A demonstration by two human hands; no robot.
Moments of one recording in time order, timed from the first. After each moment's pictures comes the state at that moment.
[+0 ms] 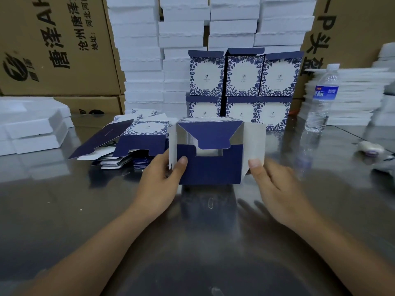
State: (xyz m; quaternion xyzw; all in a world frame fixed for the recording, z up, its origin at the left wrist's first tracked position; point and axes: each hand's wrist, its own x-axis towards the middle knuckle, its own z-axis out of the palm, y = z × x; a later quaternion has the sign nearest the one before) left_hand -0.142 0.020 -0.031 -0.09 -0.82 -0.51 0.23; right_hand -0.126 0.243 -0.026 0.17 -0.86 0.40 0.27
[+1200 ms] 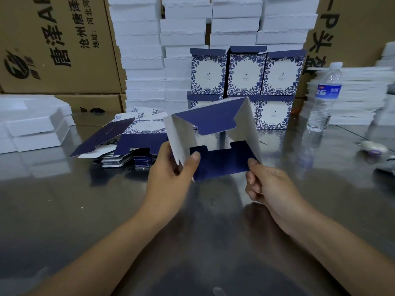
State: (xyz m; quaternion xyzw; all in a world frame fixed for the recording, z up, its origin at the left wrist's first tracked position) left_hand -0.128 0.038 -0.023 -0.09 -0.76 -0.59 0.25; right_hand -0.124 0.221 -0.020 0.01 -0.71 0.71 0.04
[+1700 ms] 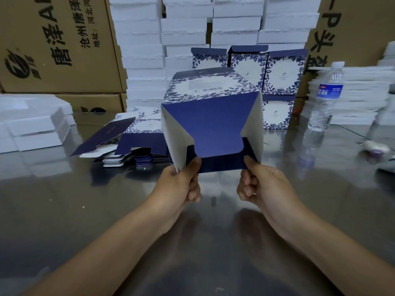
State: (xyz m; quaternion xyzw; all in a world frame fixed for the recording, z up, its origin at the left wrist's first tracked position) left_hand -0.121 0.047 -0.017 -0.04 -0.62 -0.78 0.00; right_hand -0.113 0.206 -0.011 0.04 -0.65 0.76 0.03
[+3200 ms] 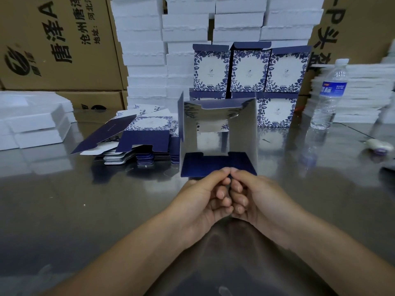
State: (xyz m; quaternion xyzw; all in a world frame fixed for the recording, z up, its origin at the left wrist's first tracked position) left_hand -0.102 0.075 -0.015 0.01 -0.50 -0.85 -0.15; right_hand -0.106 0.197 -0.017 0.04 -0.65 0.75 -0.12
